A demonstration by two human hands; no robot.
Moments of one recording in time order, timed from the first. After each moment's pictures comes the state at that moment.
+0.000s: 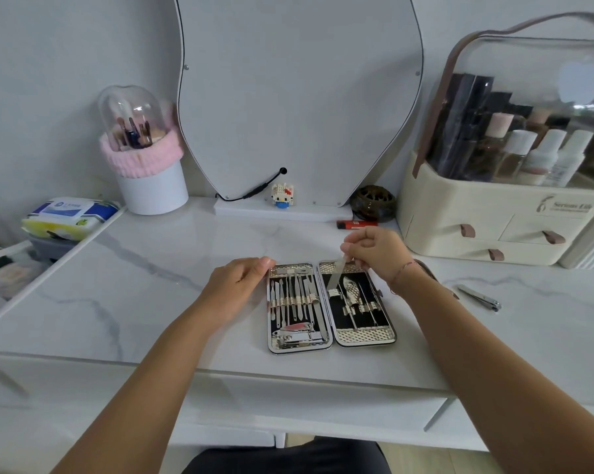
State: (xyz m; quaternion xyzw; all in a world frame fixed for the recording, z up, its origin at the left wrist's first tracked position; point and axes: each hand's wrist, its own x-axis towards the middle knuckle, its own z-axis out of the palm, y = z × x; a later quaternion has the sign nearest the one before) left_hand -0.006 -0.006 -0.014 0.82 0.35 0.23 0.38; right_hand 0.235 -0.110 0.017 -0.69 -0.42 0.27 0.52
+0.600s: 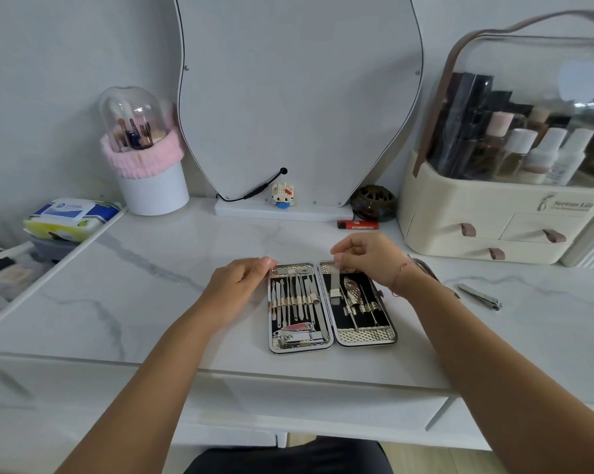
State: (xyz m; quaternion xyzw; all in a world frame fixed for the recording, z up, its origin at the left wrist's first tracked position) left_hand -0.007 -0.005 -0.015 0.82 0.36 0.22 0.38; right_hand 0.229 -0.111 0.019 -0.71 -0.52 0.24 0.41
